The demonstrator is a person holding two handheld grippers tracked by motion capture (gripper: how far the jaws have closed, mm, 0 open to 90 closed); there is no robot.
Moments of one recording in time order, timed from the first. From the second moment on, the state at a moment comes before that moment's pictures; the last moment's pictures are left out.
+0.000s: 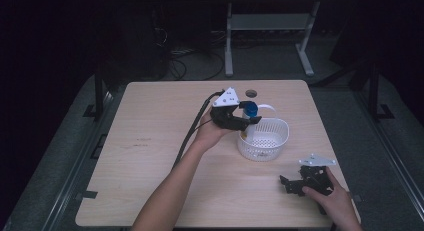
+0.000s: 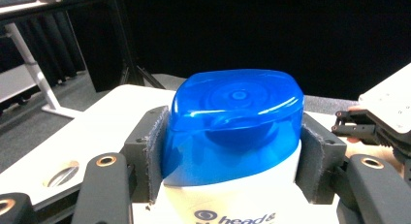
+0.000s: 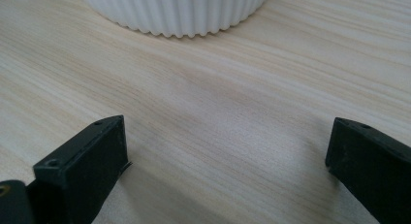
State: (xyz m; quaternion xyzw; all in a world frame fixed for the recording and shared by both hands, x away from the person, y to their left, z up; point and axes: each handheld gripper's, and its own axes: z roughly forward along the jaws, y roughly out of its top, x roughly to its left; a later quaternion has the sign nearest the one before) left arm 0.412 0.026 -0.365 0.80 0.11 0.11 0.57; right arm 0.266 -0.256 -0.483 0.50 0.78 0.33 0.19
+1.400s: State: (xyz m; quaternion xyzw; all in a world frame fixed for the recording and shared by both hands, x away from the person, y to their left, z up) left arm 0.407 0.025 -0.391 0.82 0.11 0.10 0.55; right arm 0.266 -0.256 -0.483 0.50 0.78 0.33 0.19
